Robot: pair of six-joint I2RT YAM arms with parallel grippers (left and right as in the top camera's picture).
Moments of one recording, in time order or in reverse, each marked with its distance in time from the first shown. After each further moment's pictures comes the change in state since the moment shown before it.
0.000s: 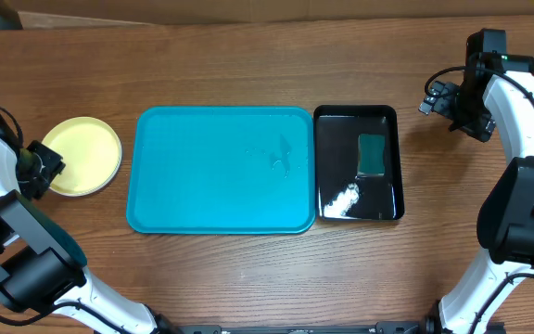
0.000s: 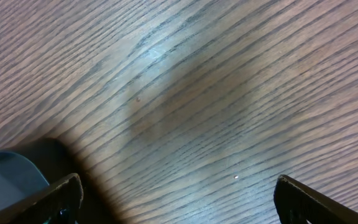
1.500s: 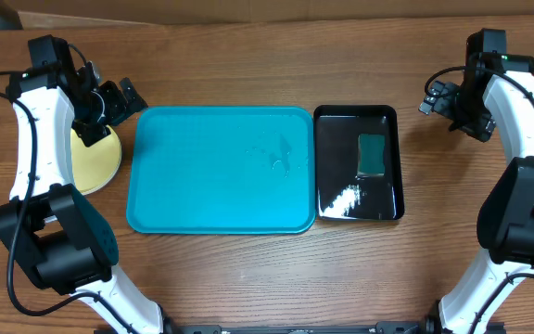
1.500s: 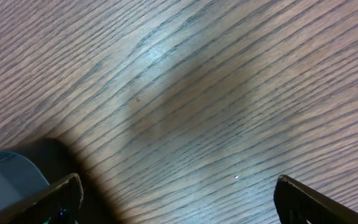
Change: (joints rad) left arm -0.343 -0.011 0.185 -0.097 0.297 0.129; right arm 0.003 0.000 0.000 0.000 0.000 0.000
